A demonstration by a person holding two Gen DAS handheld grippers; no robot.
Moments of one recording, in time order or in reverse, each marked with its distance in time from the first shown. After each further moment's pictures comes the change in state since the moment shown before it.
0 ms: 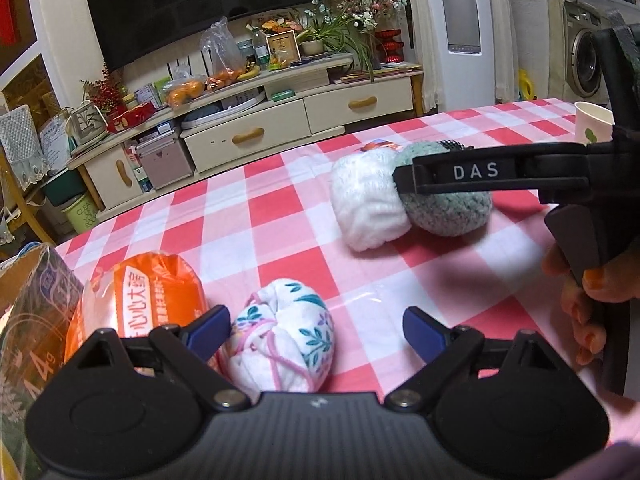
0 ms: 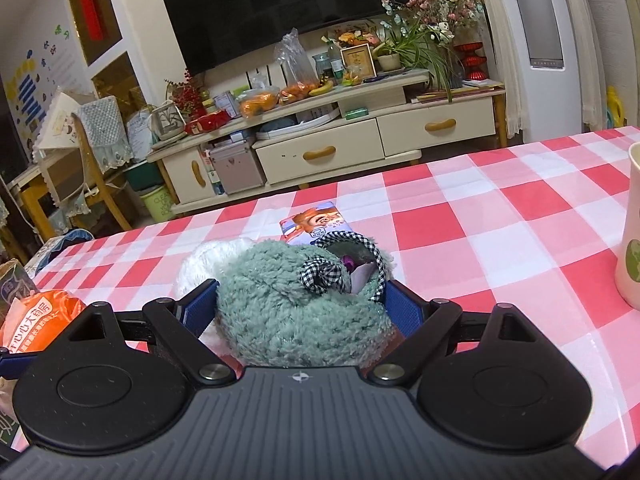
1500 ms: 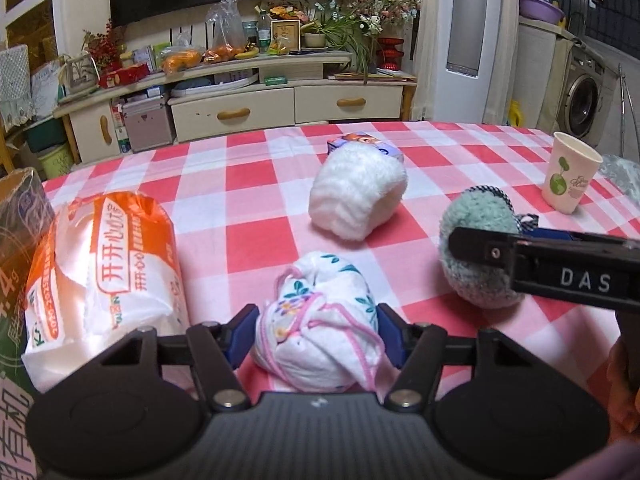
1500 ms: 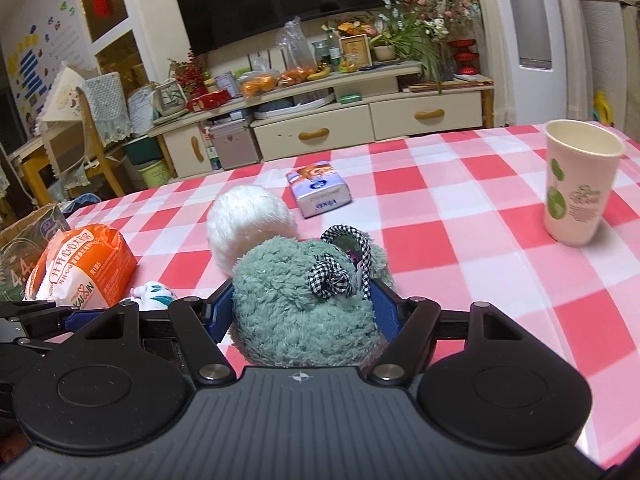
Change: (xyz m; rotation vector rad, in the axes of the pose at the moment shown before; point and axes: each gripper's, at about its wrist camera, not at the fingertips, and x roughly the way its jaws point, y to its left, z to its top) left arm -0.009 0.007 -0.020 -0.164 0.018 -0.131; right arm -0.052 -0.009 -0.028 -0.046 0.050 -0.036
